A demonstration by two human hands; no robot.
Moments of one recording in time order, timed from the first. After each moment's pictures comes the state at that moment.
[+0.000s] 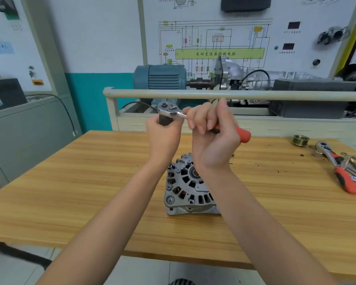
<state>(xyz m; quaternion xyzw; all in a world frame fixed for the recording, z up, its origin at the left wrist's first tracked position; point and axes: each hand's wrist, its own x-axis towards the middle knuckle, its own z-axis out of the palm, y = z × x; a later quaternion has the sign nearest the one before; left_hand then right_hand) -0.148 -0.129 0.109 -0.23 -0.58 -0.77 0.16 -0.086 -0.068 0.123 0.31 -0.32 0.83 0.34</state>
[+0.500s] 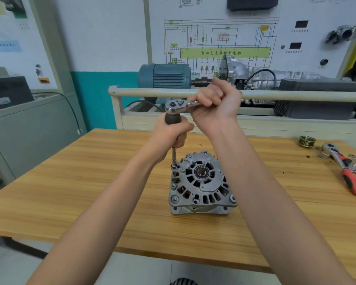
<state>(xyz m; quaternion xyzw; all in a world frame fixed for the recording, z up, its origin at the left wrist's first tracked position) -0.156 -0.148 0.118 -0.34 -0.61 -0.72 -0.04 -0.121 -0.044 0.168 0.14 -0.22 0.96 0.10</state>
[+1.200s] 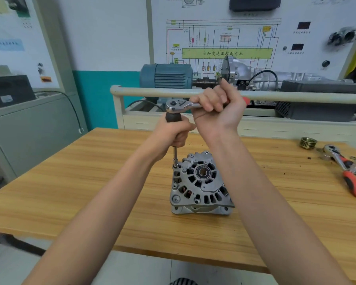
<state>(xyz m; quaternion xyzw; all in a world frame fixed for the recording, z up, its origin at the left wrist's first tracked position) -0.155 -0.153 0.123 -0.34 -0.62 -0.70 -0.07 -0.116 -0.049 0.159 0.21 -0.21 0.95 0.13</state>
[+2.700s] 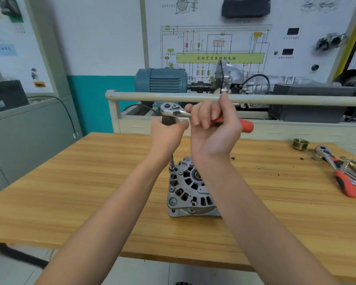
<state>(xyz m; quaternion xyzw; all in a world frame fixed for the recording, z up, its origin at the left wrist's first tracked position) -0.144 -0.139 0.123 -0.18 -0.66 -0.73 0.09 -0.086 -0.077 0.141 0.26 -0.26 0.88 0.30</state>
